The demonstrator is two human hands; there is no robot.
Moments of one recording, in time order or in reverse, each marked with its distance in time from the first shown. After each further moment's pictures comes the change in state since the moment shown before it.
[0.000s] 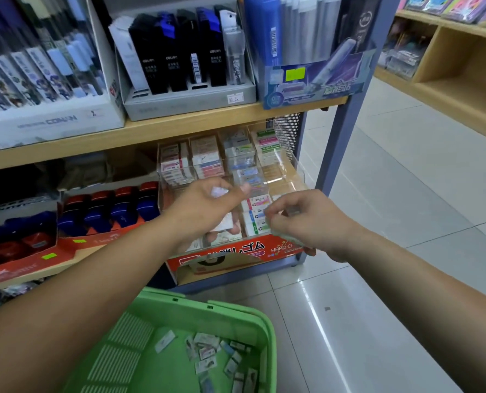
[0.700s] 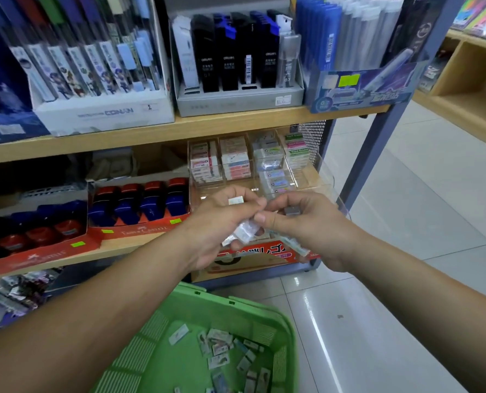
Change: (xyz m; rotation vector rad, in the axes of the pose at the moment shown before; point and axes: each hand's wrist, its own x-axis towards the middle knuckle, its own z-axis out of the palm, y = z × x) left_hand -0.017 -0.029 -0.017 -0.439 -0.073 -0.039; right_hand 0.003 -0.020 0.047 0.201 -0.072 -0.201
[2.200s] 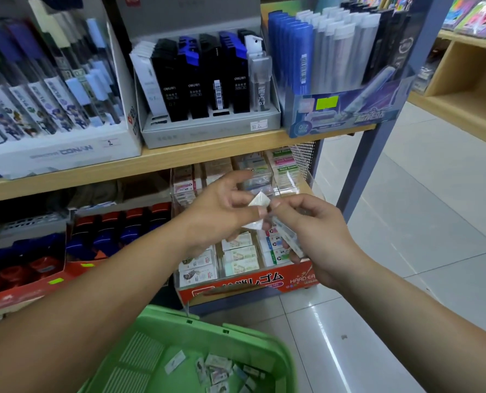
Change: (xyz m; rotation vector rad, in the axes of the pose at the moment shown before) left_hand 0.060 0.034 0.007 0.291 -0.129 0.218; right_hand 0.027 0.011 -0.021 0.345 0.302 0.045
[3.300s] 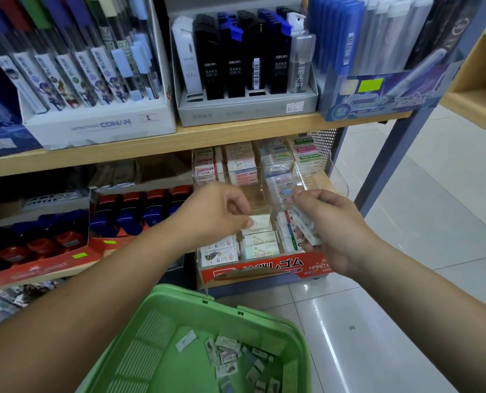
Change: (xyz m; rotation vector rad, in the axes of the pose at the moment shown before) left_hand -0.031 -0.024 -0.036 0.560 0.140 -0.005; right_hand -0.010 -0.010 0.023 0.003 0.048 0.269
